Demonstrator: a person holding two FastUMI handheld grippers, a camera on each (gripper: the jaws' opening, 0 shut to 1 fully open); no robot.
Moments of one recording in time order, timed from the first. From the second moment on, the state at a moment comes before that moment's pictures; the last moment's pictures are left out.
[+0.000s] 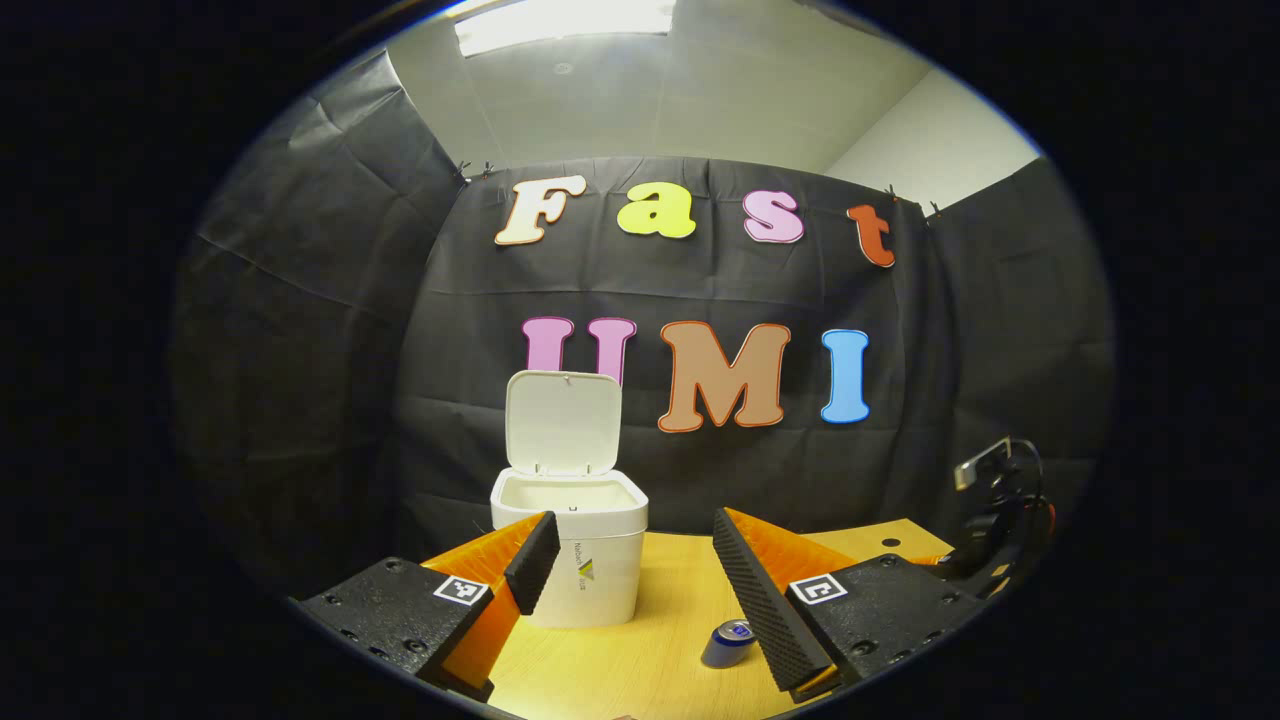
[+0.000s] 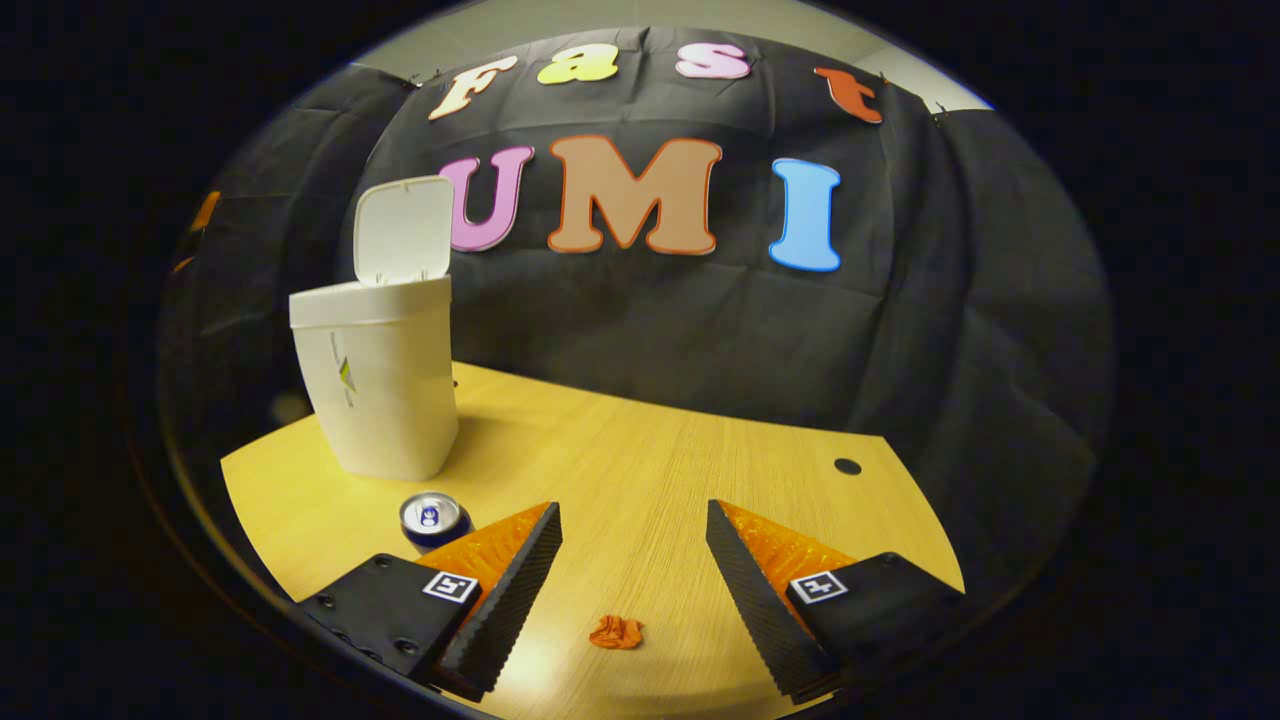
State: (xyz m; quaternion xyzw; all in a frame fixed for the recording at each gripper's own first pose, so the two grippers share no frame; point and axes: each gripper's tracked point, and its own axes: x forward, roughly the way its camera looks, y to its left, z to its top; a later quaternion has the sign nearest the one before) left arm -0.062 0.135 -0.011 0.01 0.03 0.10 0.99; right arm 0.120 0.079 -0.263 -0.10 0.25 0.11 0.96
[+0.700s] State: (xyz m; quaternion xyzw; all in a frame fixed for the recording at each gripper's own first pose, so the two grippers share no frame) left arm -0.077 0.159 -0.026 0.03 0.06 0.14 0.99; right arm 0.096 0.074 -0.406 -0.15 0.41 0.12 0.89
